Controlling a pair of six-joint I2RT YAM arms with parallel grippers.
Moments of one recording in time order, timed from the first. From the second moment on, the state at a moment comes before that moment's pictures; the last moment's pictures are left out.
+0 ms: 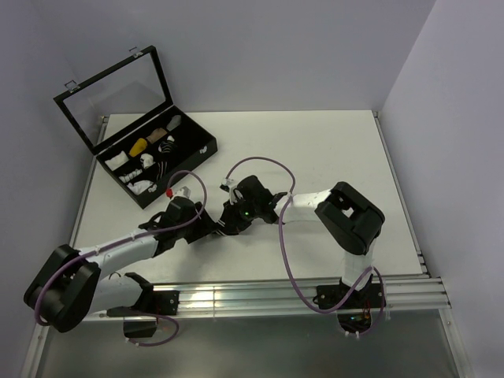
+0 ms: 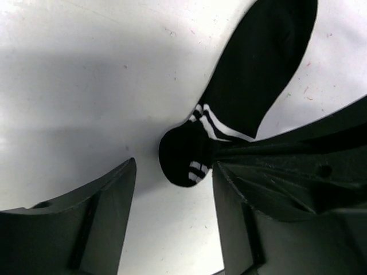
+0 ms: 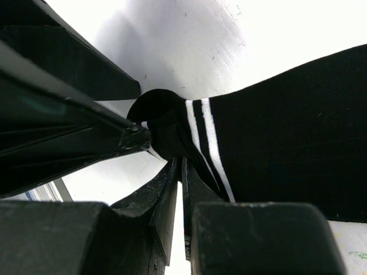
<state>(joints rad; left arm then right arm) -0.59 1.19 0.40 -0.02 0.00 -0.96 0.83 1.85 0.95 0.11 -0.43 0.32</state>
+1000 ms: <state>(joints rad) -0.59 1.34 0.59 -0.17 0.03 -0.96 0.90 1.65 0.82 0.13 -0.25 0.22</state>
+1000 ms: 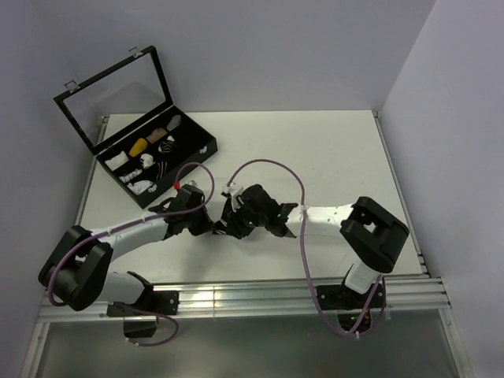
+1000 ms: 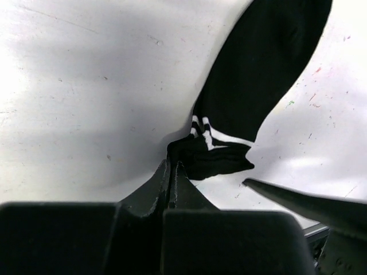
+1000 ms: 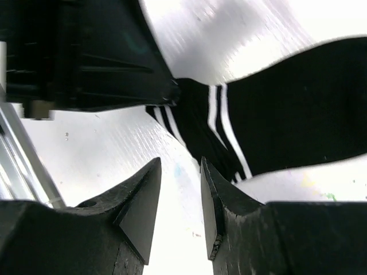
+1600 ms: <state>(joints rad) -0.58 1.41 0.64 -0.27 0.10 -0.96 1.02 1.71 0.82 0.15 -0.04 0.09</state>
